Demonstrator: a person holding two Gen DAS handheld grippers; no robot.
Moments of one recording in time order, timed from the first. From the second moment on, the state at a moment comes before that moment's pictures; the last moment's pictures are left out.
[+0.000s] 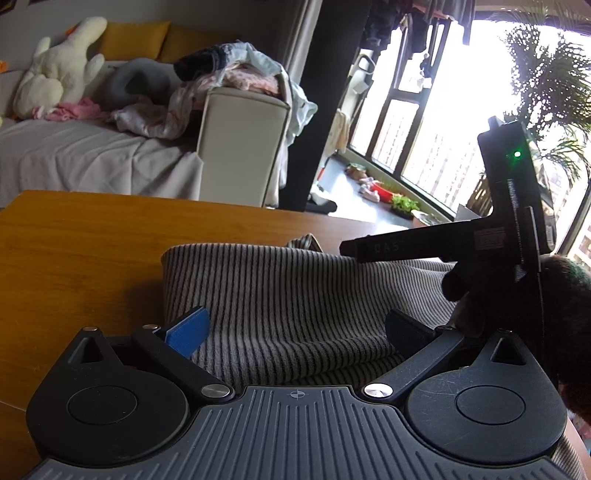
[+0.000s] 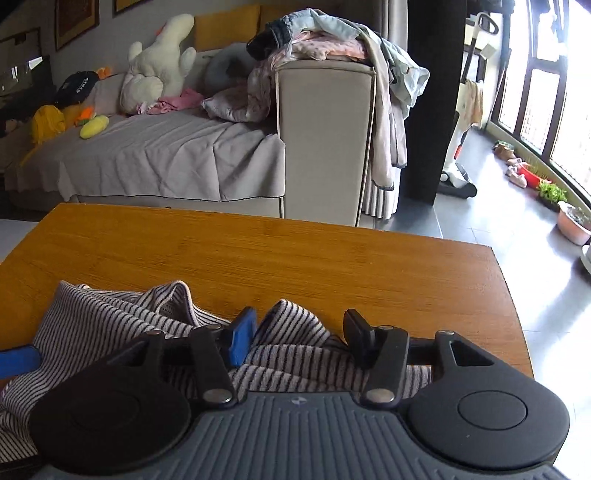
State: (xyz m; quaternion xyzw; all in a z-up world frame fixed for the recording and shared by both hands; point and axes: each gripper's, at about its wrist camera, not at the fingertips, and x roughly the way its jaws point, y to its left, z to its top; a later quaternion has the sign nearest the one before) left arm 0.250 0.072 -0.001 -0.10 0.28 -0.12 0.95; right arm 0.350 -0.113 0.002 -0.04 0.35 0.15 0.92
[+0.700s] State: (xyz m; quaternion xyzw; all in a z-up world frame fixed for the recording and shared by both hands) left arm 0.201 0.126 0.066 -0.15 0.22 -0.08 0.96; right arm 0.157 -0.179 0.058 0.02 0.28 0.24 0.93
